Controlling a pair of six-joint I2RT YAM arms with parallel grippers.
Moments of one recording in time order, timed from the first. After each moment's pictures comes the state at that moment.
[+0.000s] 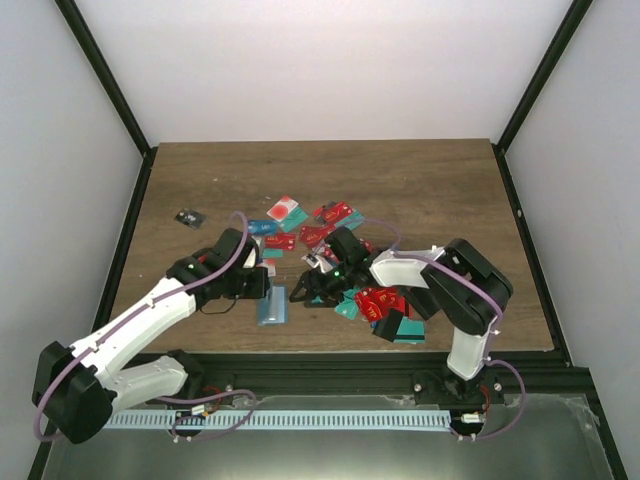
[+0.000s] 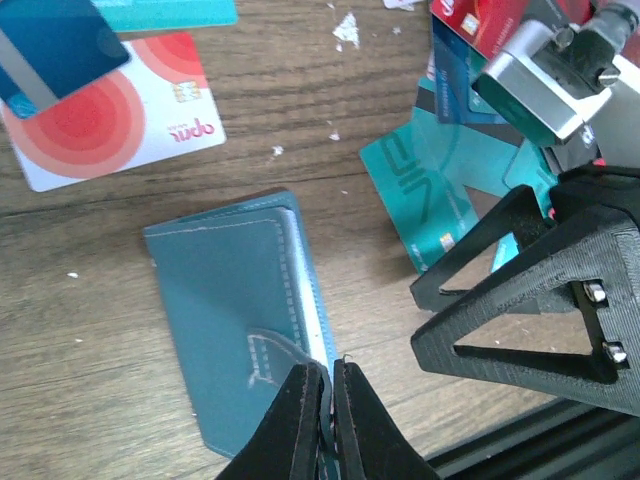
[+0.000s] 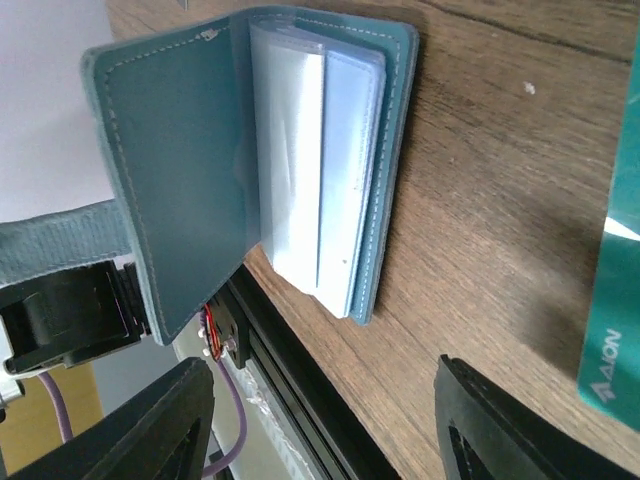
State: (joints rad) left arm -0.62 1.07 0.79 -0.75 0.10 -0.56; right arm 0.77 1.82 0.92 -0.04 -0.84 0.79
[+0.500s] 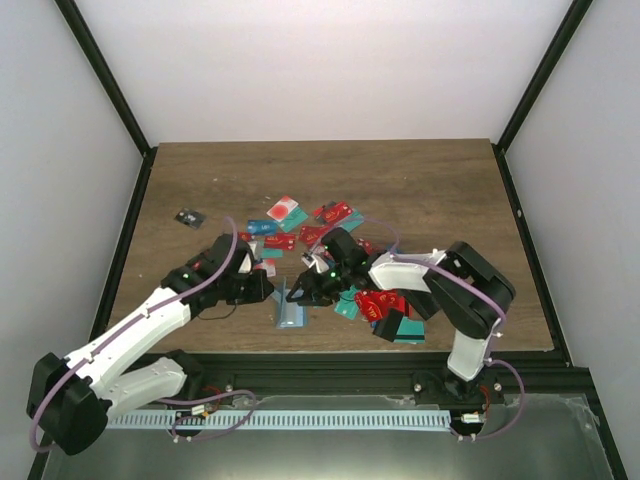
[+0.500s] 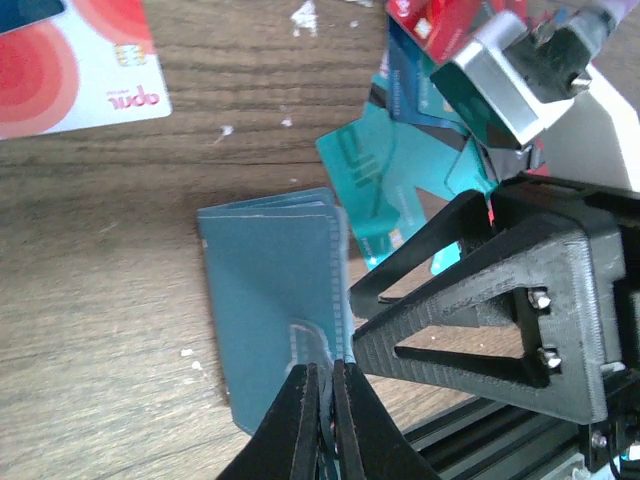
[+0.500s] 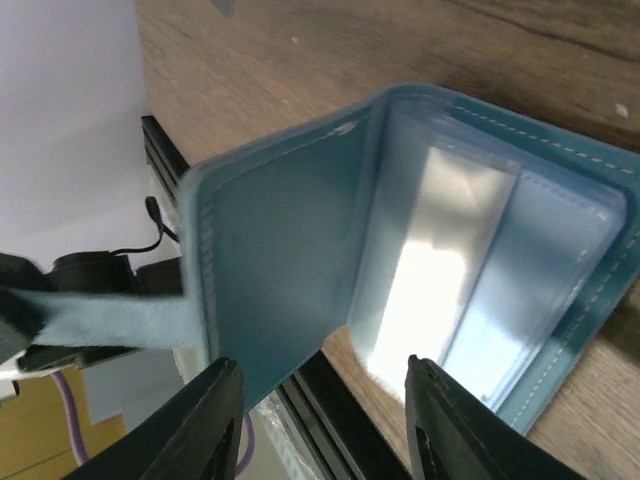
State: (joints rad) left arm -0.61 1.02 0.73 -0.66 0.23 -0.66; right arm 0.79 1.76 0.91 0.01 -0.80 0.81
